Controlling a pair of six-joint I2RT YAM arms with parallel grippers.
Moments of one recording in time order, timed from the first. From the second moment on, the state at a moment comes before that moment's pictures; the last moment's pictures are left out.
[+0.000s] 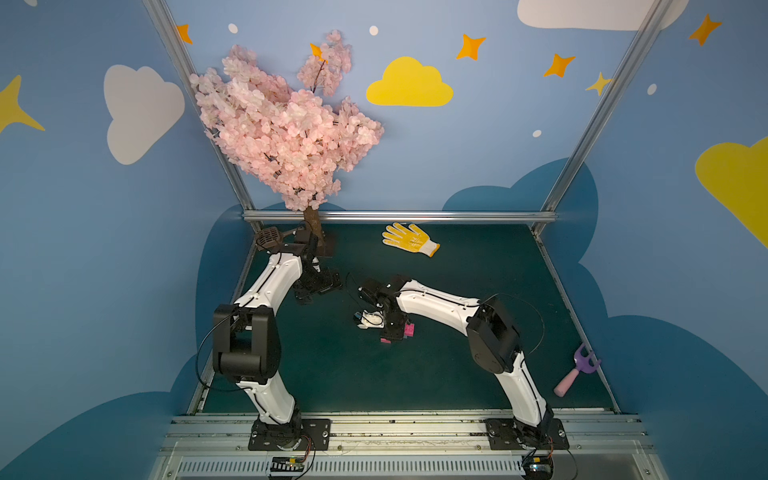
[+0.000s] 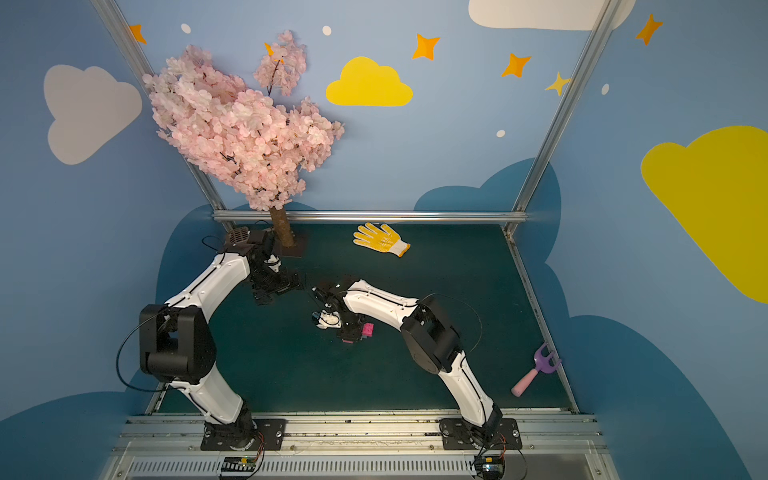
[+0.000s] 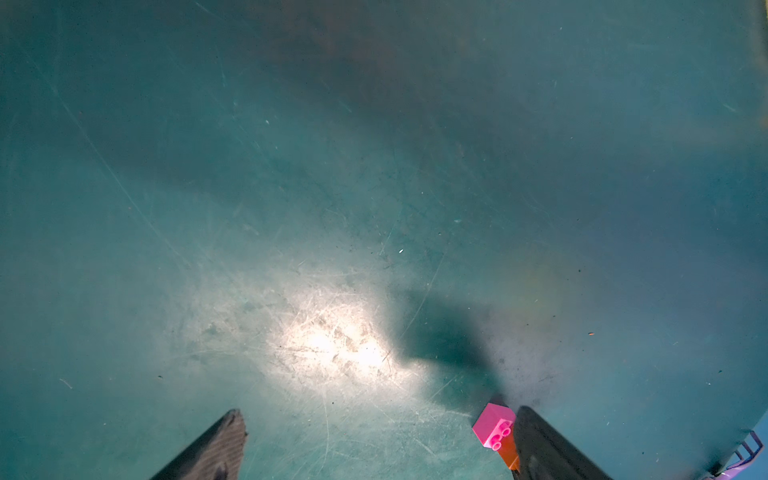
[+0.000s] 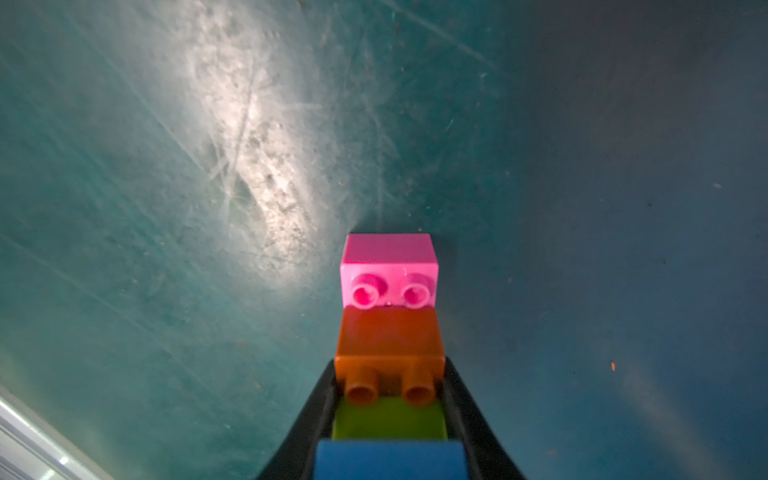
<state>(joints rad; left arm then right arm) -0.06 1.73 1.40 -1.03 0.21 -0.42 1.01 2.21 1.83 -1.17 0.03 -0.48</state>
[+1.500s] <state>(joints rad) -0.06 1.73 1.39 -1.02 0.22 -0.42 1.00 2.20 1.83 -1.16 0.02 -0.46</state>
